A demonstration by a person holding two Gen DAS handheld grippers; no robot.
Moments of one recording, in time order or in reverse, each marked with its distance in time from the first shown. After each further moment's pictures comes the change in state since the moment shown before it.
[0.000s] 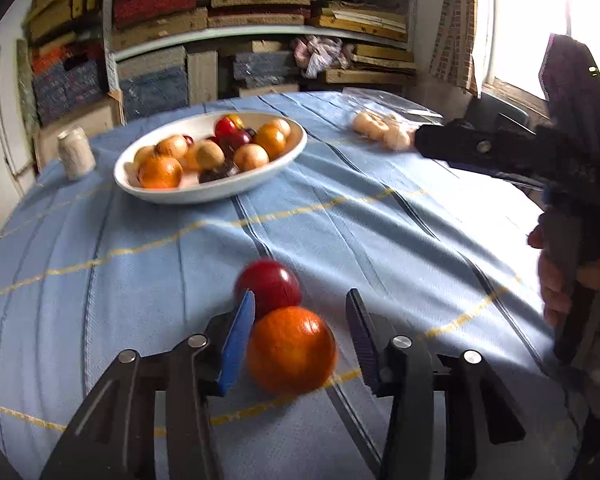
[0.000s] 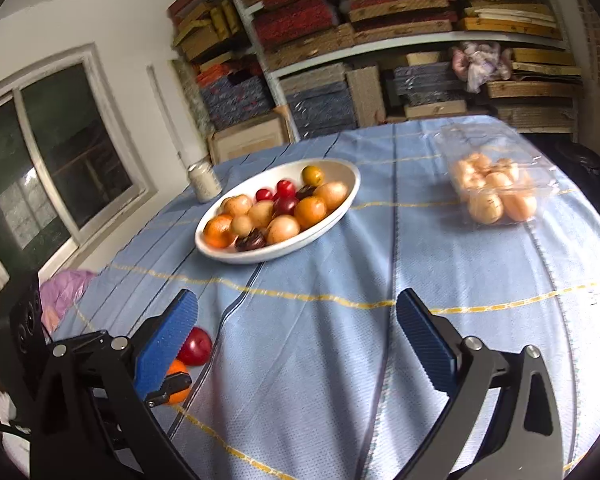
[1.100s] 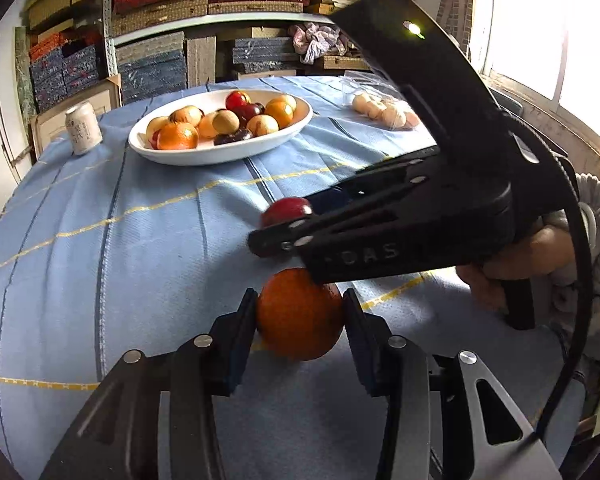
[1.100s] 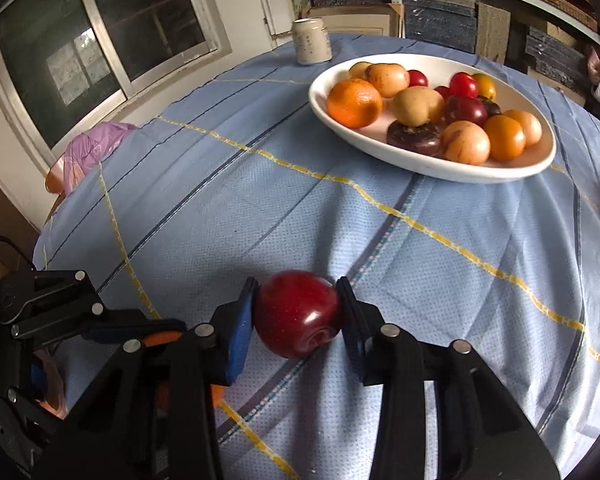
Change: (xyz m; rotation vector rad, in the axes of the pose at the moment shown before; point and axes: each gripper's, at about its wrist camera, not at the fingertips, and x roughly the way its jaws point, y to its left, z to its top) left arm -0.021 0.013 -0.029 0.001 0.039 -0.010; right arm 0.120 0.095 -0.024 -0.308 0.417 0.162
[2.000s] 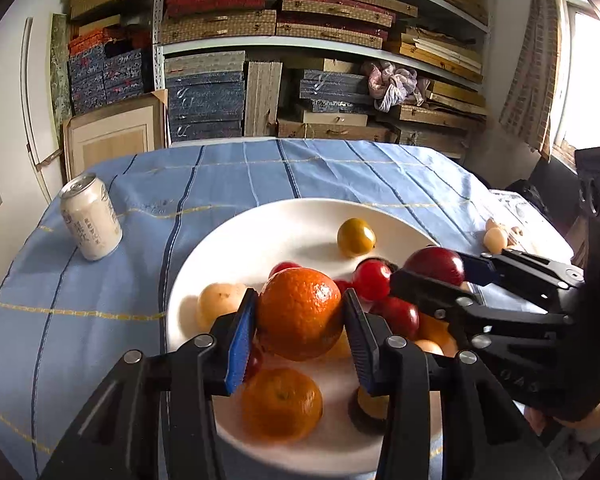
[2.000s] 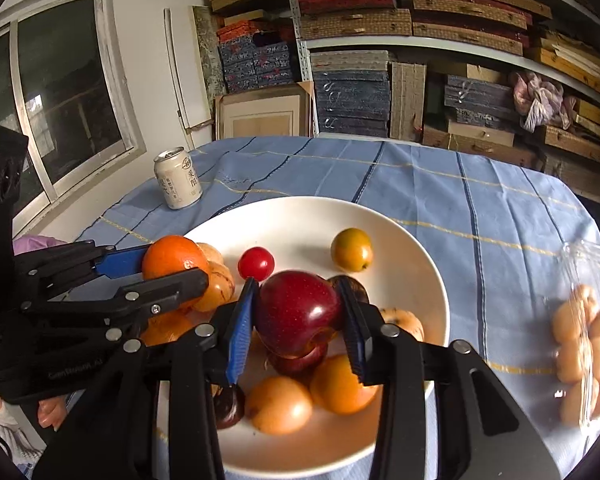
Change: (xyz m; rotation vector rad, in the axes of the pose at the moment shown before) left arm 0.115 0.130 0.197 -0.155 -0.102 0.124; right arm 0.008 -0.113 0.137 0.114 -0.301 -0.237
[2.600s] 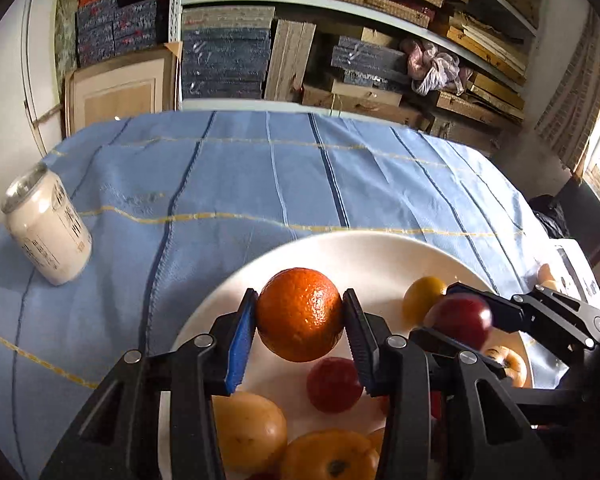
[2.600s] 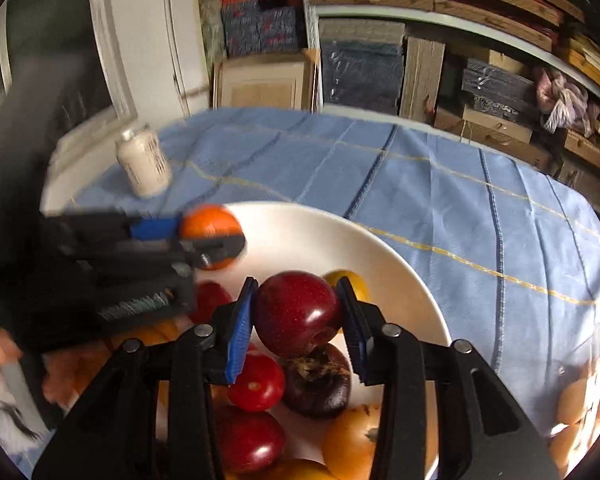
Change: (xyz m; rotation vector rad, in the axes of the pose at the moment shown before) left arm 0.095 0.041 0.057 -0.099 0.142 0.034; right arm 0.084 -0.020 0.047 -0.071 0.135 -0.019
